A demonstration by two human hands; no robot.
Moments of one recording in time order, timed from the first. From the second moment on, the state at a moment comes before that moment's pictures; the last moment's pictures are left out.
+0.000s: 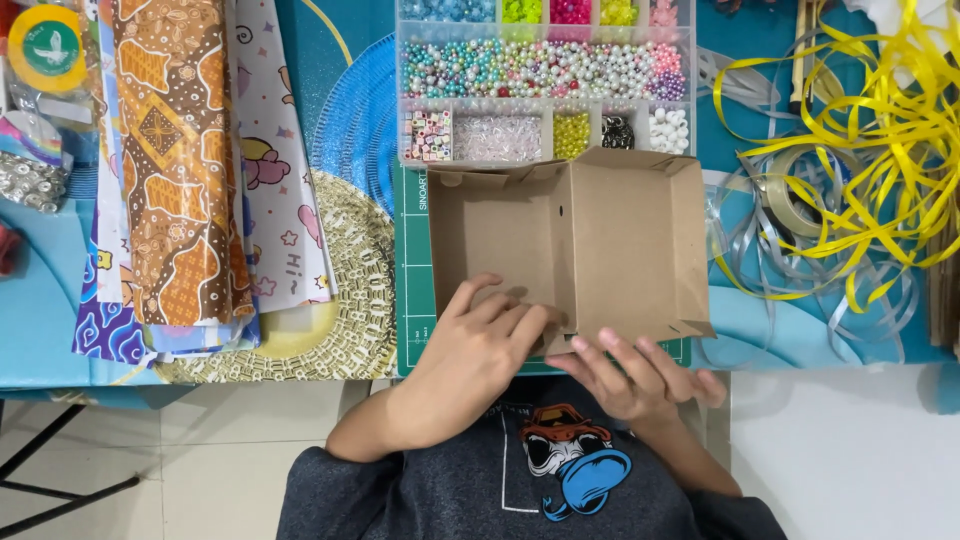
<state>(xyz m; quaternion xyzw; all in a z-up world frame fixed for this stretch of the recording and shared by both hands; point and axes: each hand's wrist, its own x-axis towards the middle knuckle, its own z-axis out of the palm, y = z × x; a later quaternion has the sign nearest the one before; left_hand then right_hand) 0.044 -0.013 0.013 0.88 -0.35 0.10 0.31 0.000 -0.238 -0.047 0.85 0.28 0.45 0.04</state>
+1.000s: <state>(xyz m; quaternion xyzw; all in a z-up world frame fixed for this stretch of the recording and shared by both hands) 0.013 0.071 -0.008 0.86 -0.23 0.14 0.44 0.004 -0.200 -0.041 0.86 0.37 0.36 0.00</state>
